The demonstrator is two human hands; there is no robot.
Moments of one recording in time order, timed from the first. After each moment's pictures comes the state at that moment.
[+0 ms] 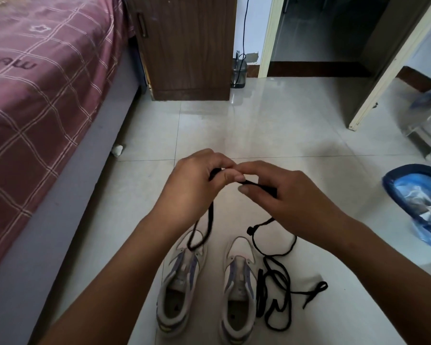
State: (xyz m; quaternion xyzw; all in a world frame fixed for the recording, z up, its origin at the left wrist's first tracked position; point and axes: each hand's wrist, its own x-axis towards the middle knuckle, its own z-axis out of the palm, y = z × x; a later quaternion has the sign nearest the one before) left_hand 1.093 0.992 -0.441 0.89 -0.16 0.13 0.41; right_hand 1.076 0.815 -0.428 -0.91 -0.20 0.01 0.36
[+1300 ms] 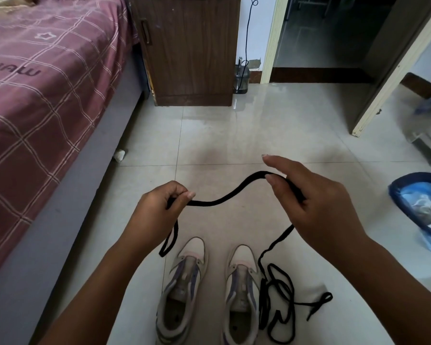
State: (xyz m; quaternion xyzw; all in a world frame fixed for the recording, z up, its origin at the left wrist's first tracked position) left_hand 1.099 1.052 -0.508 0.90 -0.03 0.08 0.43; right_hand 1.071 0.806 -0.429 -0.91 -0.21 -0.24 0.28
